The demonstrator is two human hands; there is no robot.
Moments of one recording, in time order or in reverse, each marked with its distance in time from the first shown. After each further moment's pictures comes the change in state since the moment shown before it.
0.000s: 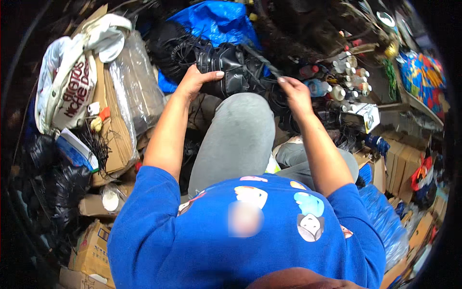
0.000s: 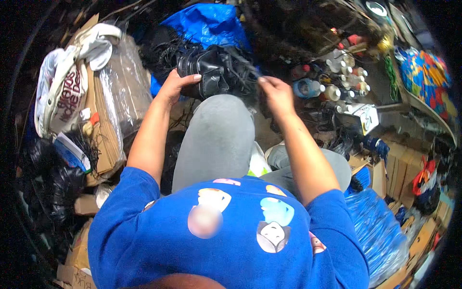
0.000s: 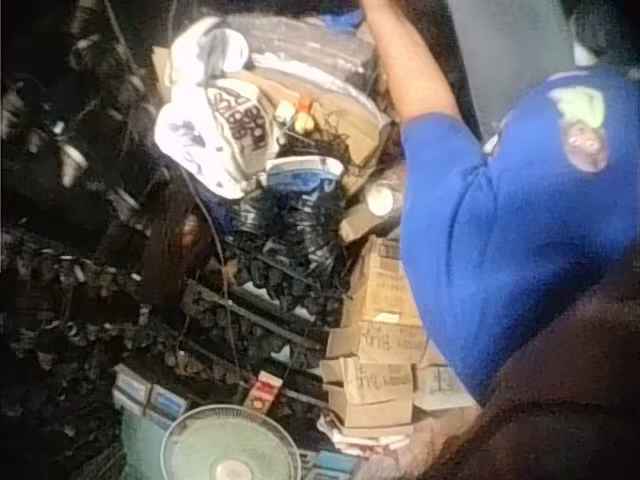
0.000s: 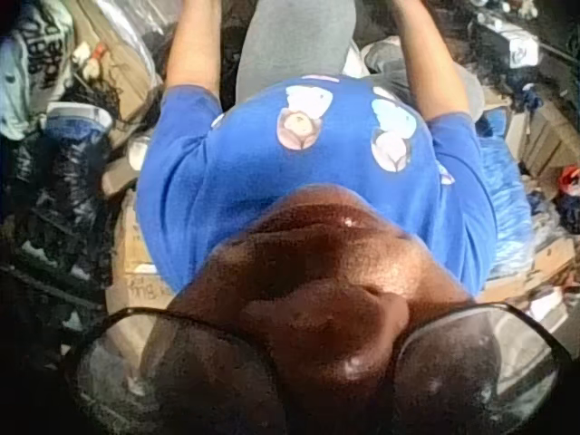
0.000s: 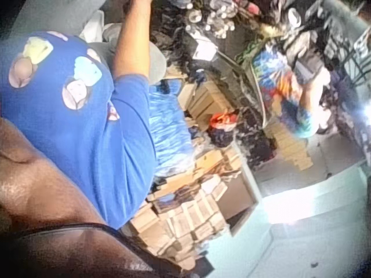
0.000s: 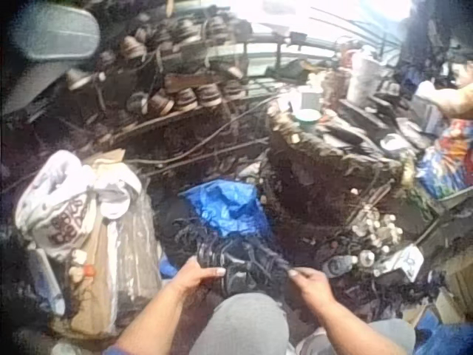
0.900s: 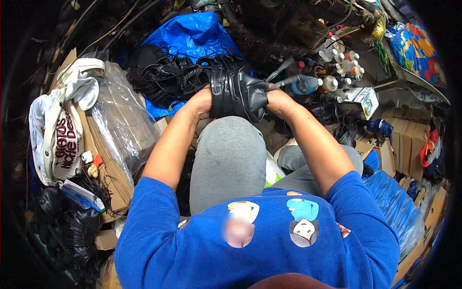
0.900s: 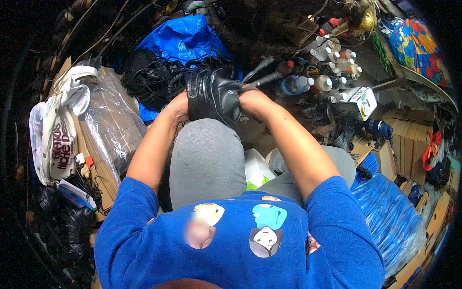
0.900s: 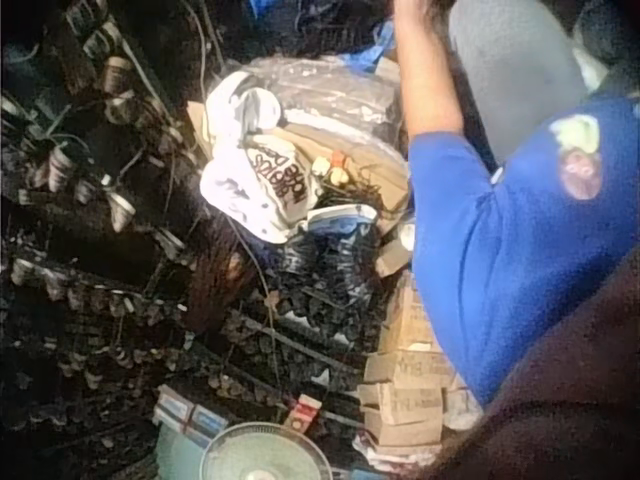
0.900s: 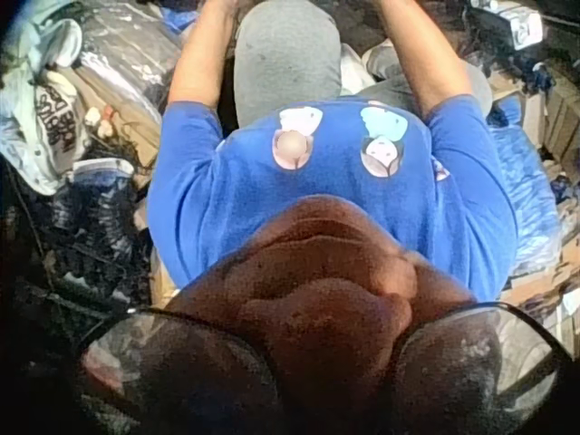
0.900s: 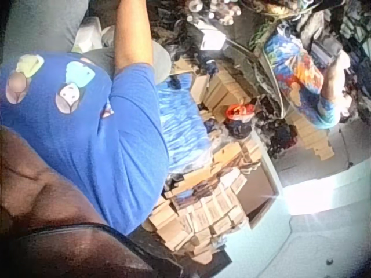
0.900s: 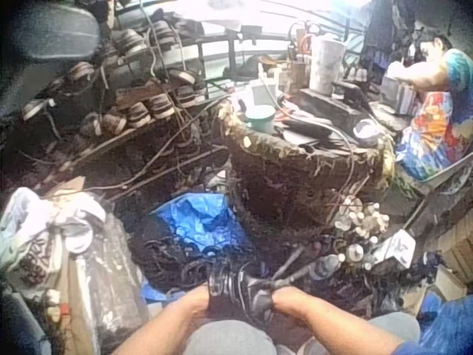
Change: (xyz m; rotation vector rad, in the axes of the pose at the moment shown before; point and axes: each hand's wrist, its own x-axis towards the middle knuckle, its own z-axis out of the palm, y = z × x) left_hand 0.041 -0.019 0.059 -0.162 -0.399 -0.365; right_hand 0.029 -0.012 0.010 0.213 -0.400 0.173
